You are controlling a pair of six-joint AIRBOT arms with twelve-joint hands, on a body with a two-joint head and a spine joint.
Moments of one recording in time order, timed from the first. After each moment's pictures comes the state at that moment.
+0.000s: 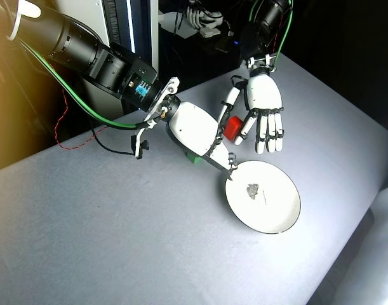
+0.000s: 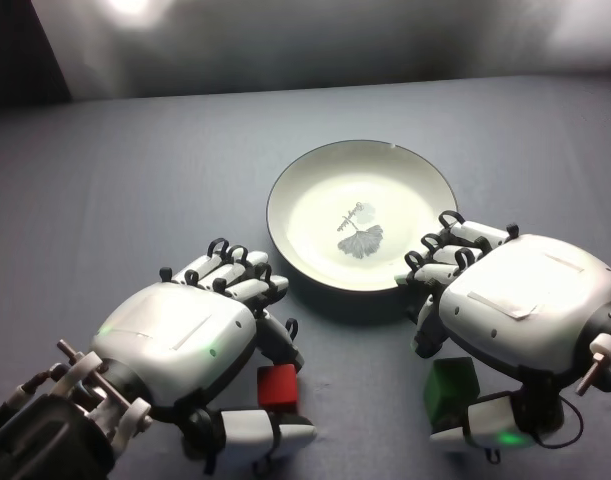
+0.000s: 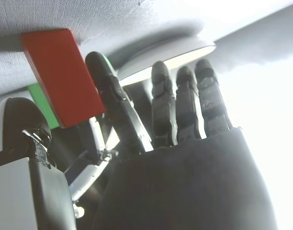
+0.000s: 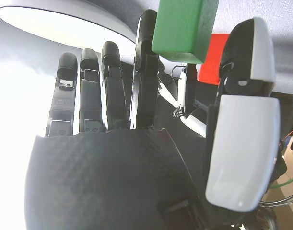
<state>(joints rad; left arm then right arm) 0.67 -1.10 0.75 -0.63 -0.94 1.49 -0.48 -1.04 0.67 0.84 0.70 -1.93</state>
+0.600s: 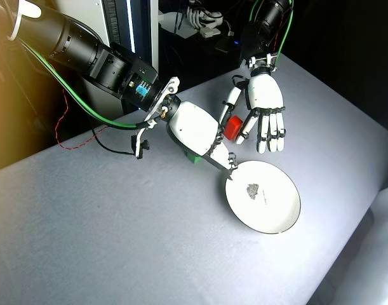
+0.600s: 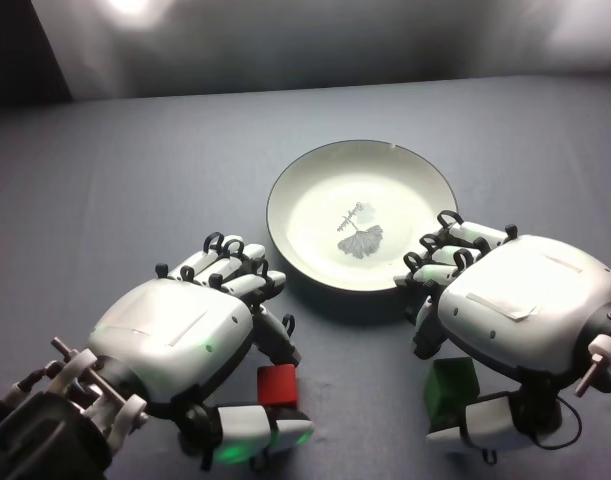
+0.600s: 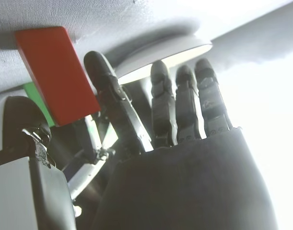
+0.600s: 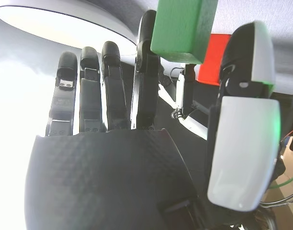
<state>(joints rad) 0.67 -1.10 0.75 -0.63 -0.96 1.48 -0.48 -1.04 0.67 0.84 0.70 -1.94</state>
